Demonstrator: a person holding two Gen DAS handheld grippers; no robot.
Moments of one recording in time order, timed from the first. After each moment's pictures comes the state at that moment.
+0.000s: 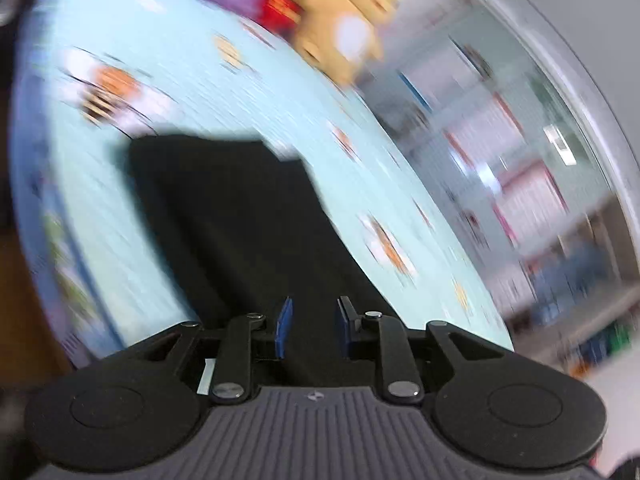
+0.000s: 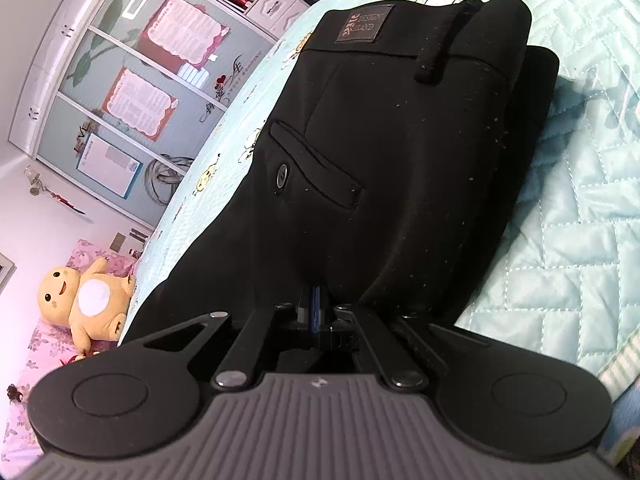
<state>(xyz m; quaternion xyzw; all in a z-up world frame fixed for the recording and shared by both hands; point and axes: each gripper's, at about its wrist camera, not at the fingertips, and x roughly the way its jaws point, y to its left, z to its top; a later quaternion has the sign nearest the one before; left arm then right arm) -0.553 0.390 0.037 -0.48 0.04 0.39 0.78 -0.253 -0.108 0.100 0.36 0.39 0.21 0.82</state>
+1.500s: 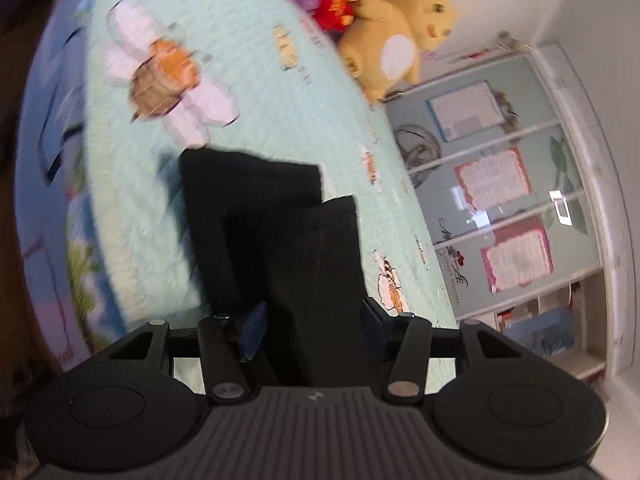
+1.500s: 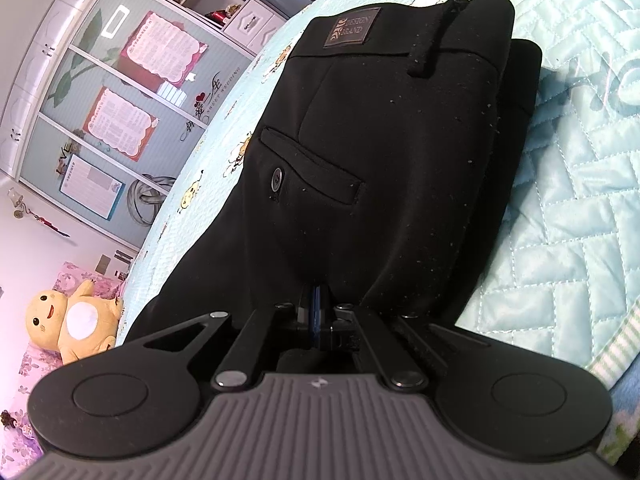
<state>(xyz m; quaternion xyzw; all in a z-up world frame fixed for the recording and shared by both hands) -0.574 0.433 0.018 -0.56 0.00 0.36 0.75 -0.251 -0.095 0.098 0.37 0.39 0.17 0.83</state>
